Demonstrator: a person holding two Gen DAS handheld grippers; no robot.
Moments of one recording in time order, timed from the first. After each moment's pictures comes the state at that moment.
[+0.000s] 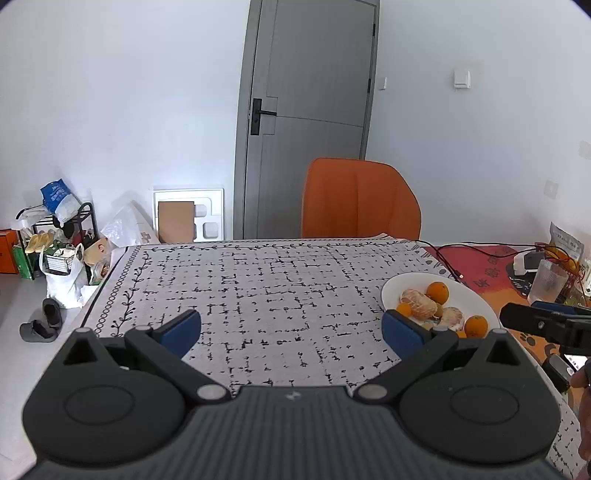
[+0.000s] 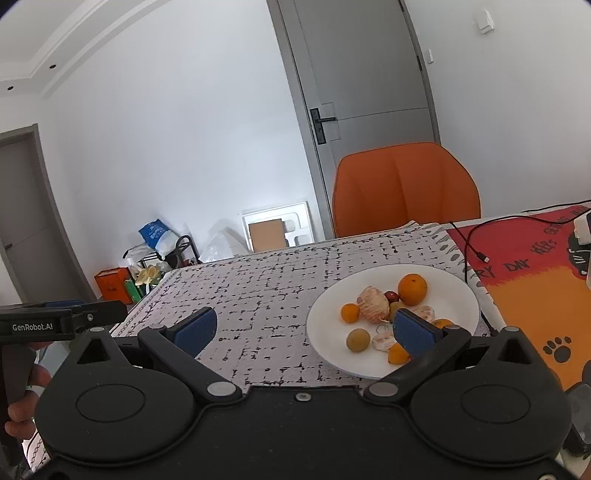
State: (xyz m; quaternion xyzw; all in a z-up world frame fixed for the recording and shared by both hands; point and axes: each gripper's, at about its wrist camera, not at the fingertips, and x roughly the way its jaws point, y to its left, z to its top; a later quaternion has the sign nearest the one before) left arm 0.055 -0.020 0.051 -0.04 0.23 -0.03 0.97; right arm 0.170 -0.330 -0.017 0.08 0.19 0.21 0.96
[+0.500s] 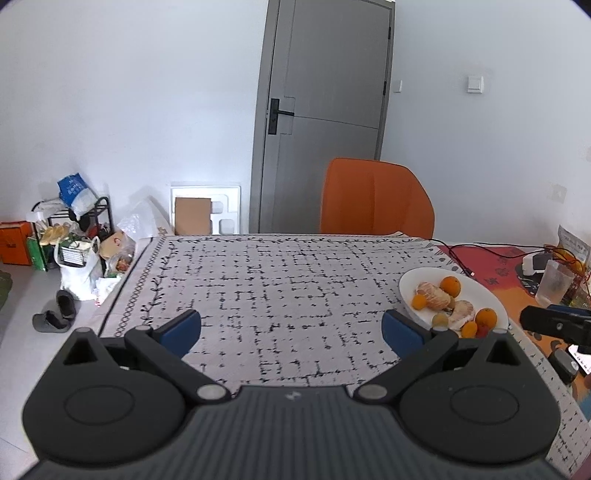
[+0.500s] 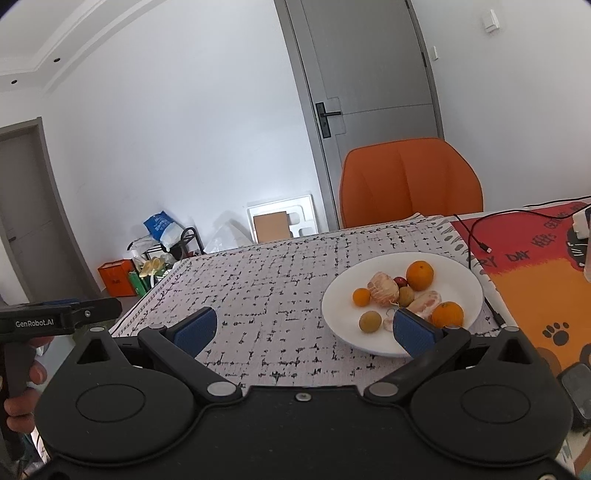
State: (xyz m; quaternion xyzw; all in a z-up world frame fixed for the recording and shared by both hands) left arm 0.027 -0.001 0.048 -0.04 0.23 0.00 0.97; right arm 0.145 -0.324 -0.016 0.07 0.20 0.21 0.95
